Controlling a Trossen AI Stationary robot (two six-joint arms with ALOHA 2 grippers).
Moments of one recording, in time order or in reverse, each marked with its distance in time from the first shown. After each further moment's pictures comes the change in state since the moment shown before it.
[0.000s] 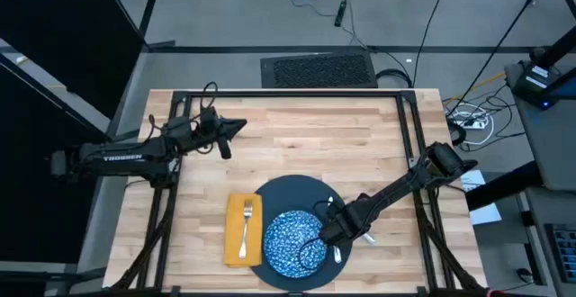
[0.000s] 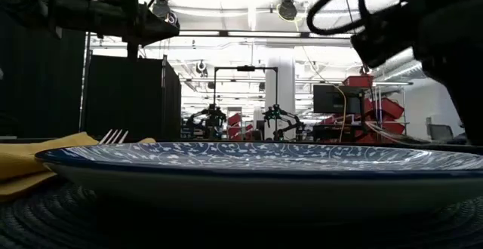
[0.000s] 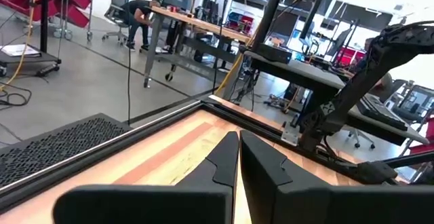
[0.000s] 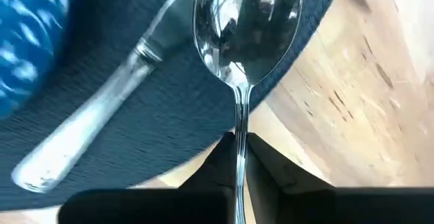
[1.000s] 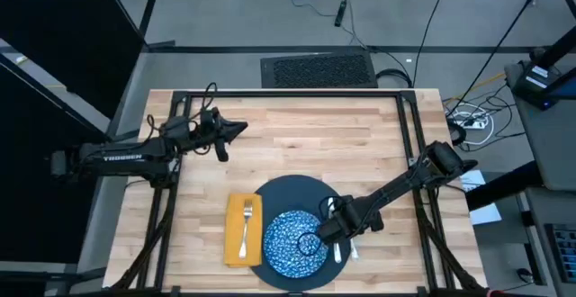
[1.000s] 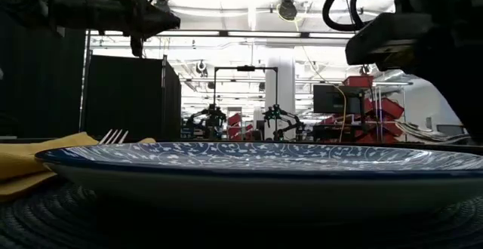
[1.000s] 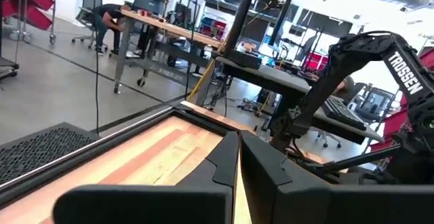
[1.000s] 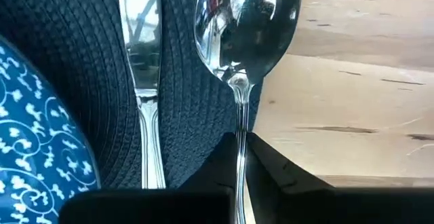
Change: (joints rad) left arm 0.000 0.000 0.000 0.053 0.103 -0.003; right arm -0.012 -0.001 -0.001 0.059 -0.102 0.678
